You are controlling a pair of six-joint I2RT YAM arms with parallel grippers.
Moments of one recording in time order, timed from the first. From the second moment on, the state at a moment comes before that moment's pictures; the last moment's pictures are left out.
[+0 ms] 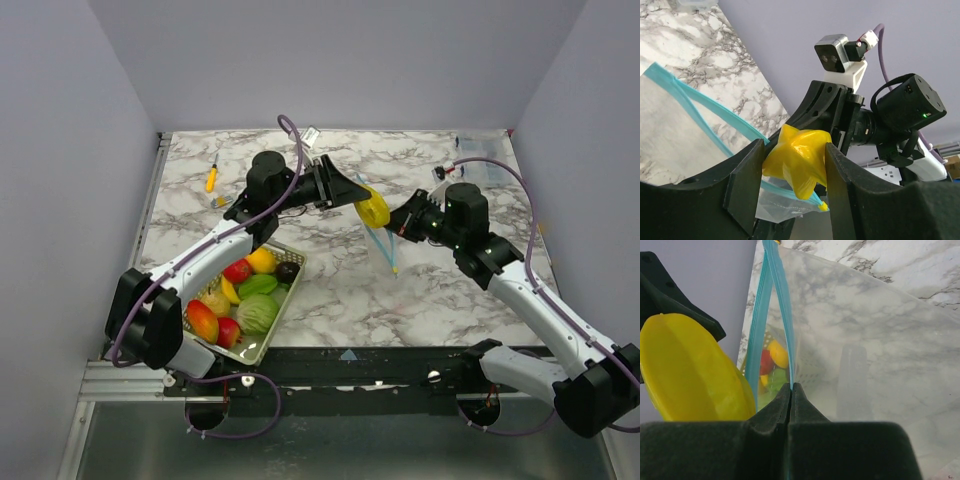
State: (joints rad) left arm -0.56 1.47 1.11 0.35 0.65 -0.99; right arm 0.46 1.06 0.88 -0.19 -0.26 0.79
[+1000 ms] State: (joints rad) left arm -0.58 1.50 1.13 0.05 0.56 -0.76; right arm 0.46 0.98 0.88 -0.19 -0.23 0.84
